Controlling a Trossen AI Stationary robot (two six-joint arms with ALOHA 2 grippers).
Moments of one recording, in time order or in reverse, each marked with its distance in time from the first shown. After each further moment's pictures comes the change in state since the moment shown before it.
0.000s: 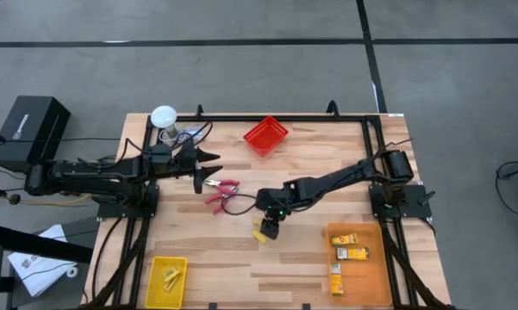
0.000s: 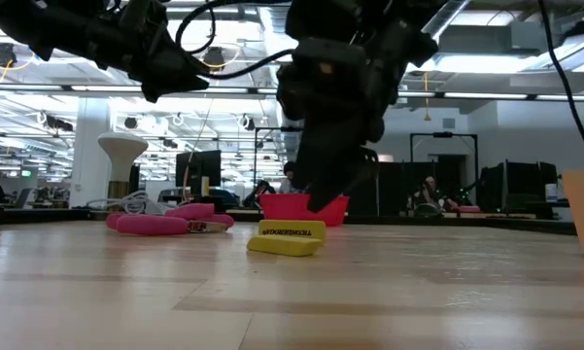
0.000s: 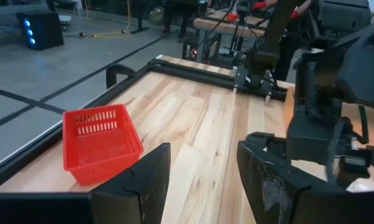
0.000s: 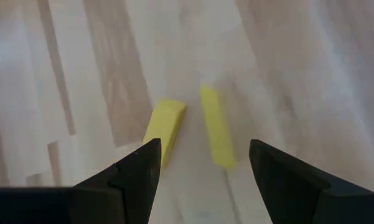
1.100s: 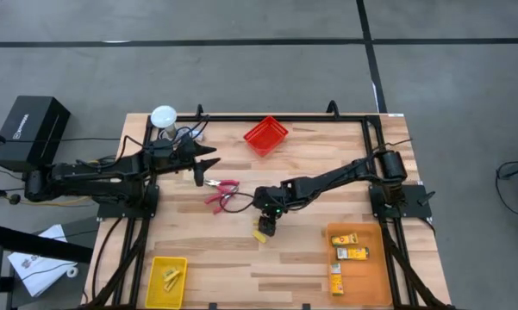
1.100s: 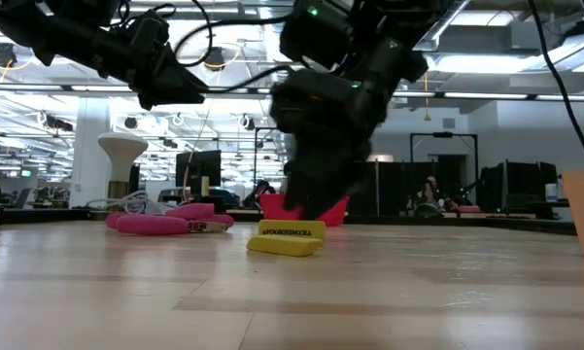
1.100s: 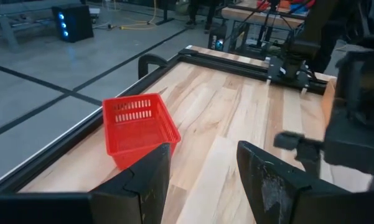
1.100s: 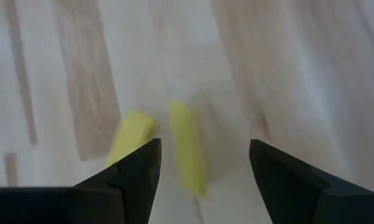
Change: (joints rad) left arm 0.108 0.000 0.000 -0.052 -0.001 0.034; right arm -0.031 0.049 -0.003 0.048 0.039 -0.076
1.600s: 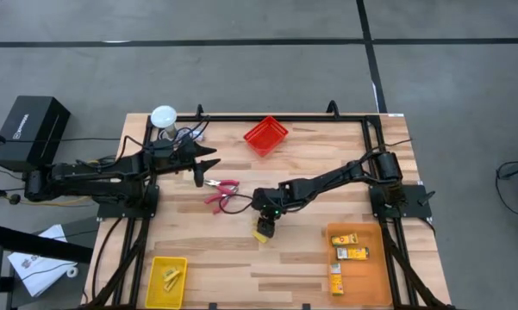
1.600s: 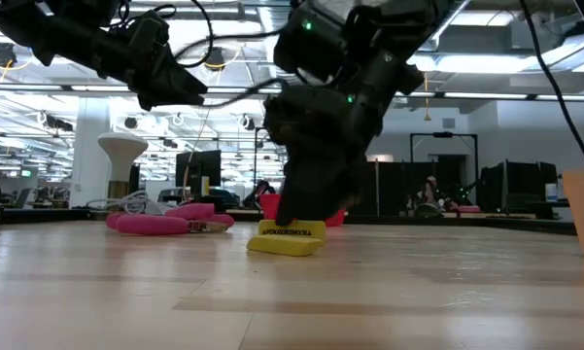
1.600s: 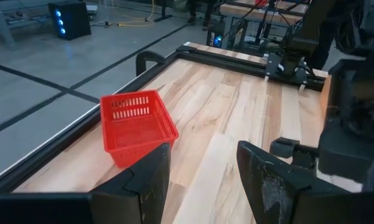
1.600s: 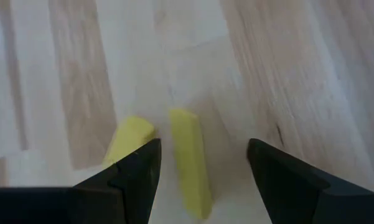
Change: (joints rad) left arm 0.000 0.000 0.000 -0.012 0.000 0.000; right arm 0.004 0.047 0.003 0.046 -0.025 -0.003
